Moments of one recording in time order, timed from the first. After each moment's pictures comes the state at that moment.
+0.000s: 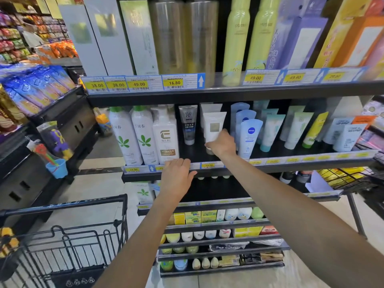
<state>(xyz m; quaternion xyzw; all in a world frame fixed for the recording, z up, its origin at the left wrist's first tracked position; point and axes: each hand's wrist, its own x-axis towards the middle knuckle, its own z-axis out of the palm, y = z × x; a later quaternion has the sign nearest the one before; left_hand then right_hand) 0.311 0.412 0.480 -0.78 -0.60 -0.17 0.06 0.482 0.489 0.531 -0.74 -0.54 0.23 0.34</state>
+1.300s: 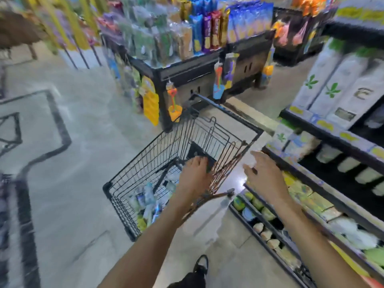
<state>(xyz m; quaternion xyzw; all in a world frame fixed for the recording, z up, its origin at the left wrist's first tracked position) 0.156 0.057 0.392 -0.44 -0.88 -0.17 -0.07 0.324 0.205 0.452 -0.38 -0.89 0.22 0.09</state>
